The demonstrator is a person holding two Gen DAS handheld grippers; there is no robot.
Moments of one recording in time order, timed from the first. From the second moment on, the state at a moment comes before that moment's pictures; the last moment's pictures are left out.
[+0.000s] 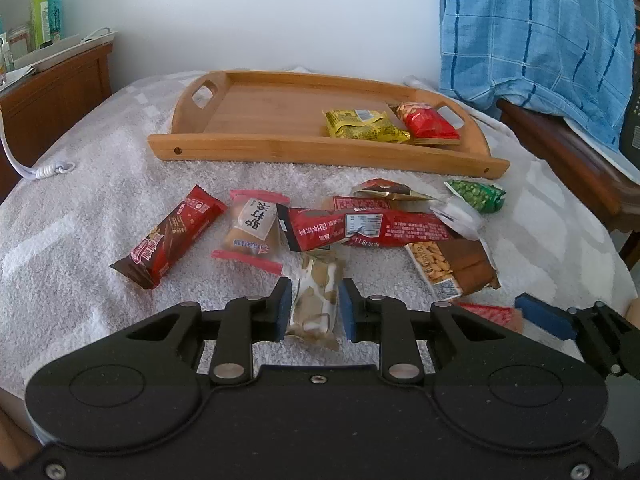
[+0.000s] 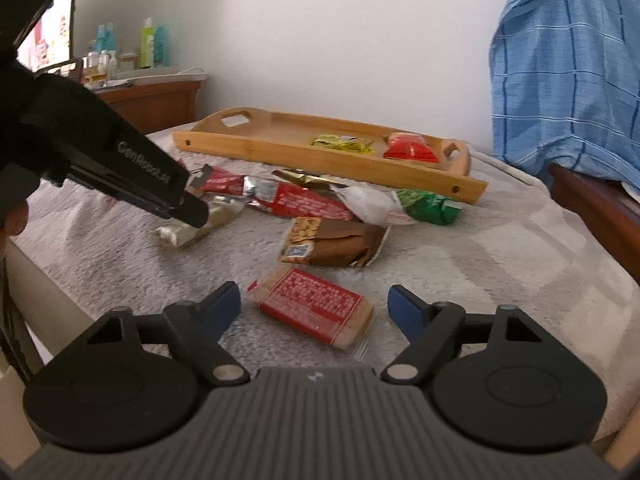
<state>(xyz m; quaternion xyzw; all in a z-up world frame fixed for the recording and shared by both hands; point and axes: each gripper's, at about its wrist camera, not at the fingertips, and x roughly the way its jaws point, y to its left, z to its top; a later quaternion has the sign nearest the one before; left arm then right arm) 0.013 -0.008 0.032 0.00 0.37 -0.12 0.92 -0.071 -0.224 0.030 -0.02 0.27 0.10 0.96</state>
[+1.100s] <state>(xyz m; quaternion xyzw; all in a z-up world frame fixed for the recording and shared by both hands) 0.008 -0.025 0.022 0.01 0.37 -0.13 0.92 -0.063 -0.237 0.030 -0.01 0.26 0.03 0.96</state>
